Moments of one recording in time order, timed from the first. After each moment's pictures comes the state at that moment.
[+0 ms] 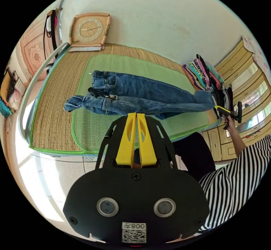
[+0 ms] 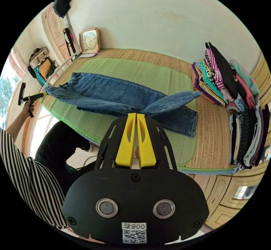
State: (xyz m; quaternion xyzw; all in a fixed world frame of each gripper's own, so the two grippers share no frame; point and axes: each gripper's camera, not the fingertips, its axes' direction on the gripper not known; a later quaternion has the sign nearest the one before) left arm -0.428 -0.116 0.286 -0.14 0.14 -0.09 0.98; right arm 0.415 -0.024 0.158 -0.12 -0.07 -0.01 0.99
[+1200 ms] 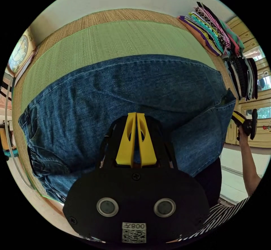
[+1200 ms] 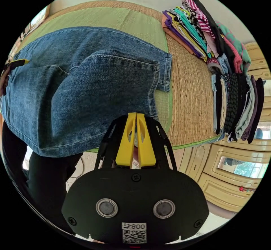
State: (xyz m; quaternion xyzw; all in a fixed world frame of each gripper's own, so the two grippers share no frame) left arm -0.203 -0.267 0.543 -0.26 0.12 0.06 0.95; right arm 0.555 0.055 0.279 -0.29 0.14 0.01 0.95
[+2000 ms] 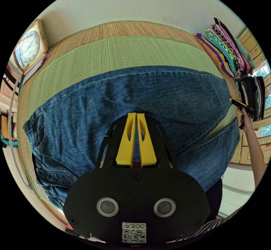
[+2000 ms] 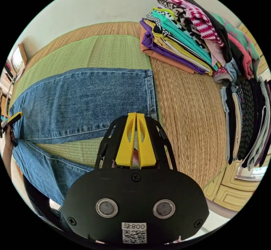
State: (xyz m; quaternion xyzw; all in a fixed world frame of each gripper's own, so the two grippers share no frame) left arm -0.182 -0.304 0.579 -0.22 0.08 0.02 0.97; right arm 0.634 -0.081 0.382 -0.21 0.08 0.11 0.97
